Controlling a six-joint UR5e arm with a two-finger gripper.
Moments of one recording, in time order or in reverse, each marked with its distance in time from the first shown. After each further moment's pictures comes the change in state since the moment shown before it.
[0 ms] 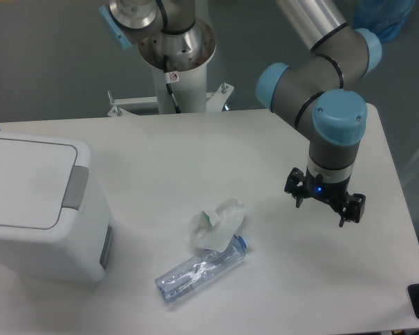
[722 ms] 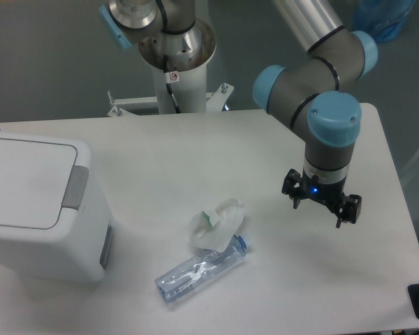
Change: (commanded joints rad) arm -0.005 0.015 -0.097 0.146 0.002 -0.029
